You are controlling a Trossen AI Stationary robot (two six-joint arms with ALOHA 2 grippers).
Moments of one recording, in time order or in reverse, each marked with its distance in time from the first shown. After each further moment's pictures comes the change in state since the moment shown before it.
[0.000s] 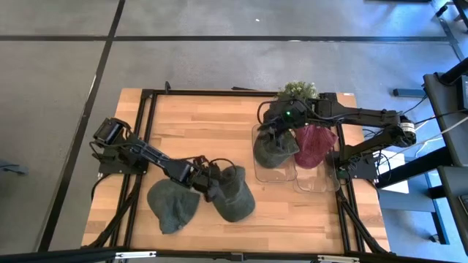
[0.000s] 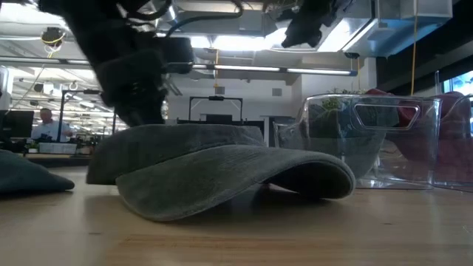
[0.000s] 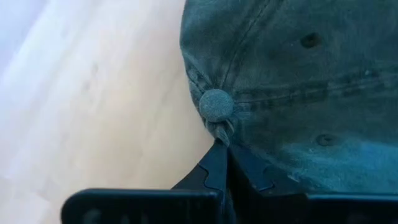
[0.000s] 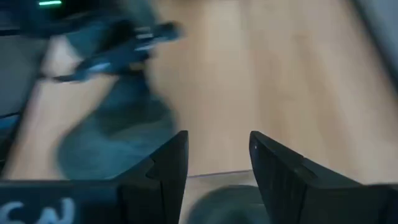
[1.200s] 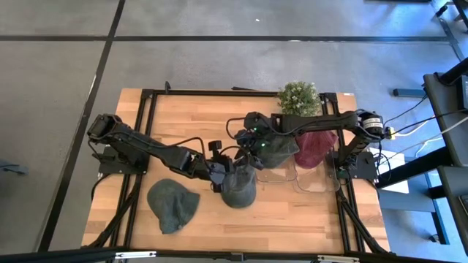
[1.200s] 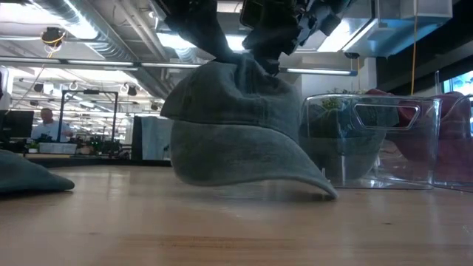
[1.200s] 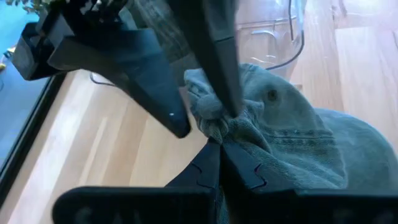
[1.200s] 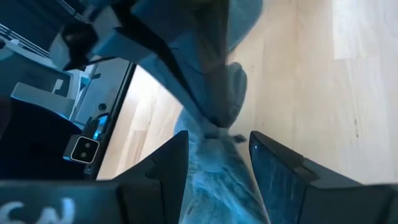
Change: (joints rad) left arm 0.071 -0.093 0.262 -0.056 -0.122 0.531; right arm 0.069 0.352 0.000 0.331 -0.388 0.128
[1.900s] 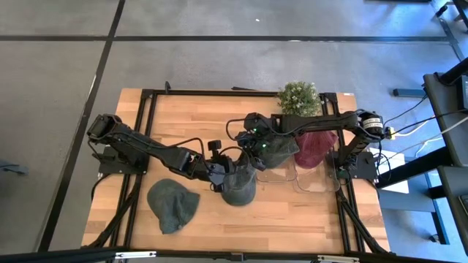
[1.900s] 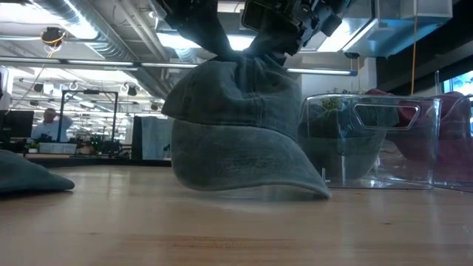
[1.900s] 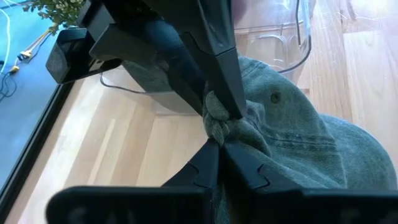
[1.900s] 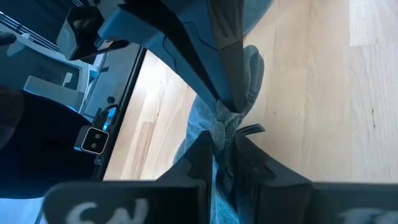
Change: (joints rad) left arm -0.006 0.000 0.000 0.008 -0.041 0.000; right arm 0.000 0.000 -0.002 -0.031 -0.036 -0.001
